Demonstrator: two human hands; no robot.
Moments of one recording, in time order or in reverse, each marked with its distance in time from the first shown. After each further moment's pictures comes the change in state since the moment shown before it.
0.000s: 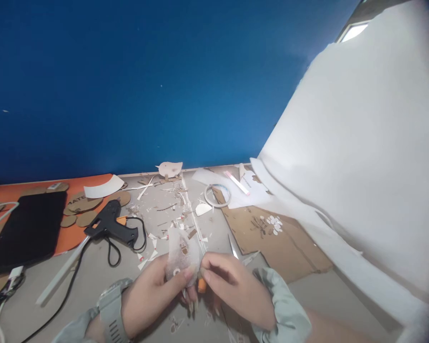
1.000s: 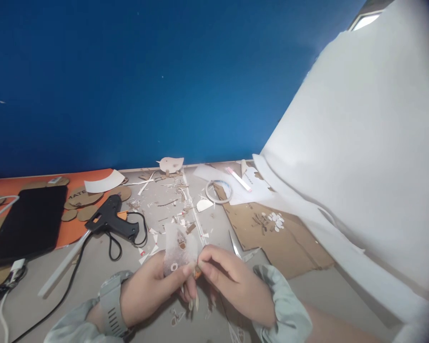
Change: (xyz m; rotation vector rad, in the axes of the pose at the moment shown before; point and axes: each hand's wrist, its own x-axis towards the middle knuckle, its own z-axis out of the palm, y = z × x) left_hand 0.001 0.002 -0.007 0.071 -0.113 0.020; right_hand 0.000 -0.003 -0.001 -0.144 0.027 -0.159
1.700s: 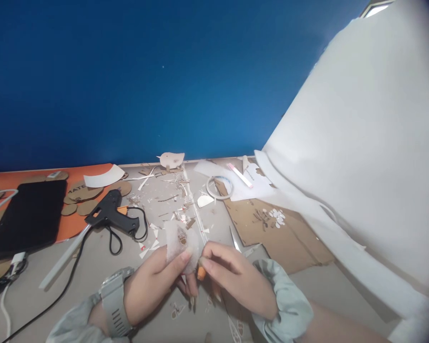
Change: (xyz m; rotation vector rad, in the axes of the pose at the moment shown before) left_hand 0.000 -0.001 0.010 -0.205 0.111 -0.107; right_hand 0.000 0.001 0.002 0.240 -0.050 0.176
